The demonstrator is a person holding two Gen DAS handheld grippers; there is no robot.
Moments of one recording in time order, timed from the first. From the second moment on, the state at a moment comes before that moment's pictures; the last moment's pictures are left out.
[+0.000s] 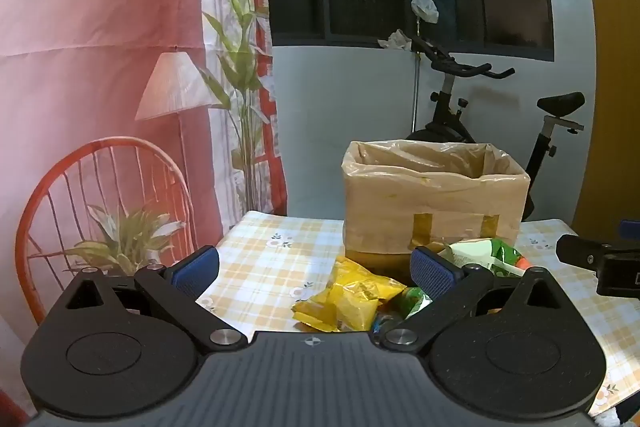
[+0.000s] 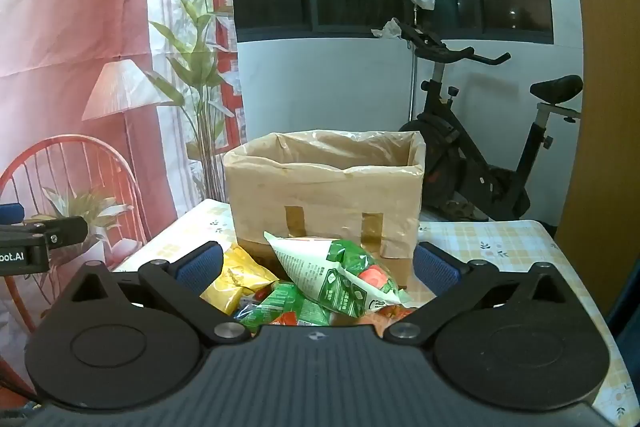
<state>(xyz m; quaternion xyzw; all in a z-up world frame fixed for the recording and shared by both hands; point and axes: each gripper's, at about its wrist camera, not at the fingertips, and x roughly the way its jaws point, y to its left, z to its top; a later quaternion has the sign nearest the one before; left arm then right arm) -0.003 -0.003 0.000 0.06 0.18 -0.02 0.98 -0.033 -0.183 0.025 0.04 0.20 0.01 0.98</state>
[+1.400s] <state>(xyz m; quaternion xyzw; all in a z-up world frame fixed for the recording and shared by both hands) -0.004 -0.002 -0.004 0.06 0.18 -0.02 0.98 -0.031 -0.187 0.025 0.04 0.21 0.00 0.98</state>
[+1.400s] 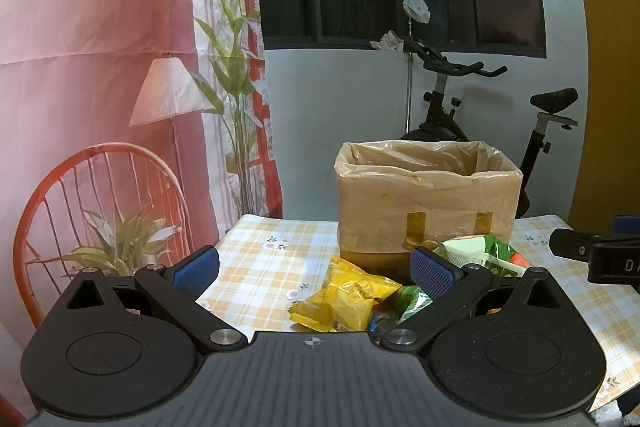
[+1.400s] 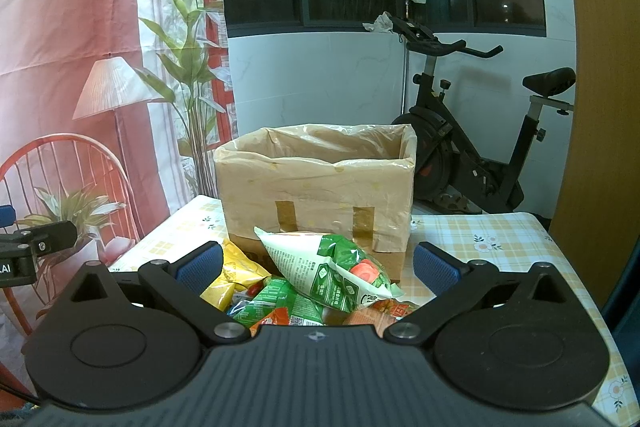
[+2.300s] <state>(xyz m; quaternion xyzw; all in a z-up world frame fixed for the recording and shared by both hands) -0.005 -0.004 -0.004 0.06 0.18 -0.01 0.98 -0.031 -0.187 0.024 0.04 0.21 0.00 0.98</state>
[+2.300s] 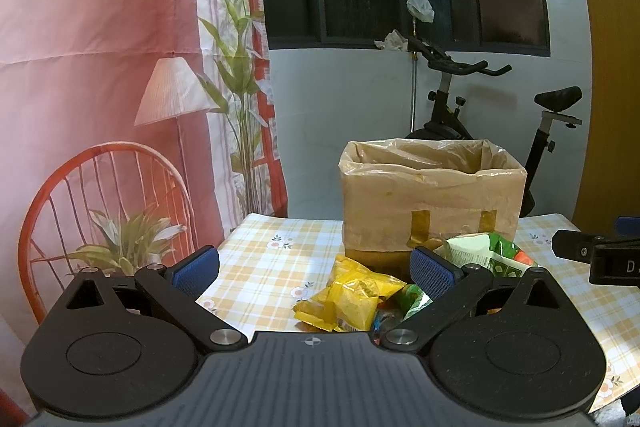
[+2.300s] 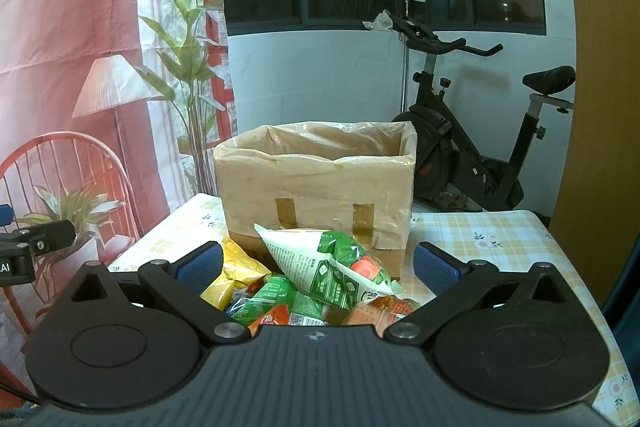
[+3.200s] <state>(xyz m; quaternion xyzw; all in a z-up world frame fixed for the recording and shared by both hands) 0.029 0.004 -0.021 0.07 0.18 -0.01 0.98 -0.018 -0.204 0.013 0.07 0.15 0.01 0.99</state>
